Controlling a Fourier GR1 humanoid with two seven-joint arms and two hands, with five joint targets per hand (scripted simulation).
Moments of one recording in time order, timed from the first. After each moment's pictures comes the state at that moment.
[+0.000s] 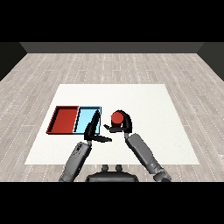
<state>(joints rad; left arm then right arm) -0.17 0.00 -0.32 -1.43 0.11 0.16 -0.28 -0.41 -0.01 0.42 -1.30 -0.21 -0.47 -0.31</state>
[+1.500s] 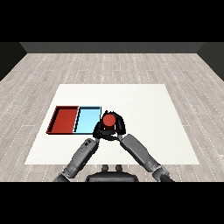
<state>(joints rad) -0.33 0.00 -0.46 -1.20 0.30 0.23 -0.35 -0.48 0.00 0.58 -1.28 -0.33 -0.56 -0.34</state>
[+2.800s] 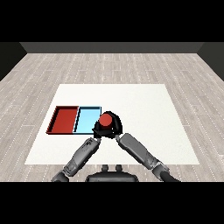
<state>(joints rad) -0.37 0.02 -0.53 -1.17 0.30 0.61 -0.34 -0.55 -0.01 0.65 -1.27 -0.41 -0.62 -0.35</state>
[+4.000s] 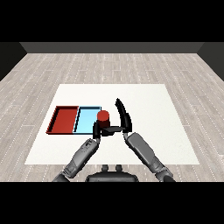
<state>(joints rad) -0.34 0.01 -0.49 -1.19 0.25 0.65 -0.32 -0.45 -0.05 0.50 -1.43 -0.26 -0.53 -0.26</state>
